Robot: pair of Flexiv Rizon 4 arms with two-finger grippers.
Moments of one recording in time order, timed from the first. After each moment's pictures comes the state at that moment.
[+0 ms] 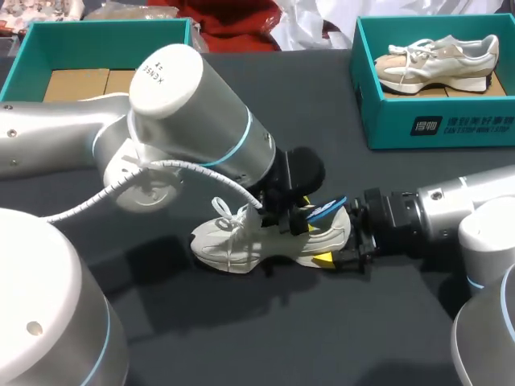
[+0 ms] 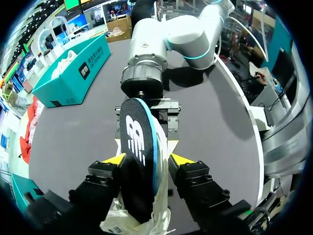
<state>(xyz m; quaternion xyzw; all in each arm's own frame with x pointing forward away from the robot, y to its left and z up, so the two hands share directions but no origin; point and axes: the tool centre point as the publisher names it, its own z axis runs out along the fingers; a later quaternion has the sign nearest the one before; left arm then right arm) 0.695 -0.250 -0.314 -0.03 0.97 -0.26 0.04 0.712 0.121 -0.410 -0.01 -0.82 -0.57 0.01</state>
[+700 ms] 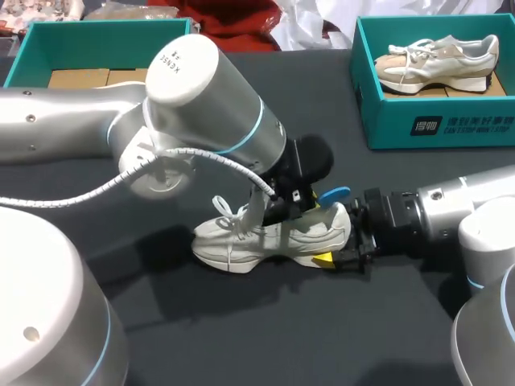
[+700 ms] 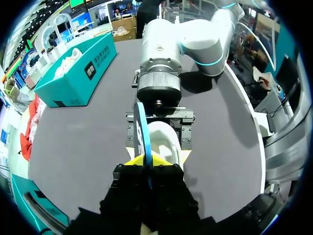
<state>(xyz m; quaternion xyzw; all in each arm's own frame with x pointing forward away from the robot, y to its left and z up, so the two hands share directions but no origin) 0.719 -0.265 -0.309 -0.04 0.96 -0.26 0.04 0.712 0.121 -0.410 -0.01 -0.82 -0.57 0.01</state>
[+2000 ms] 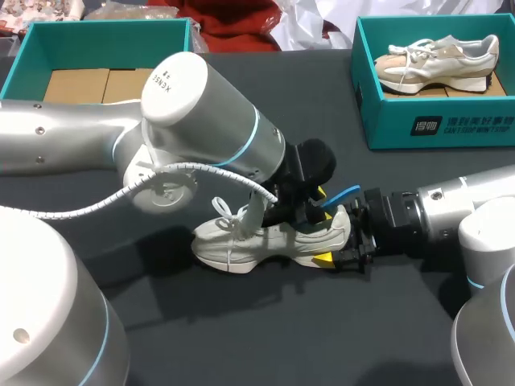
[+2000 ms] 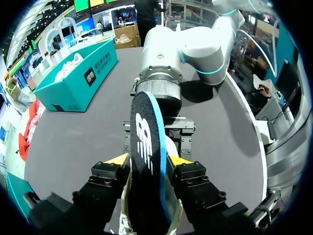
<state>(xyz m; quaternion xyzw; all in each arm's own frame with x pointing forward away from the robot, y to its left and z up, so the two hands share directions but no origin) 0.717 -0.281 -0.319 -0.06 0.95 -0.30 0.04 0.712 0.121 -0.410 -0.01 -0.82 -0.57 0.01</state>
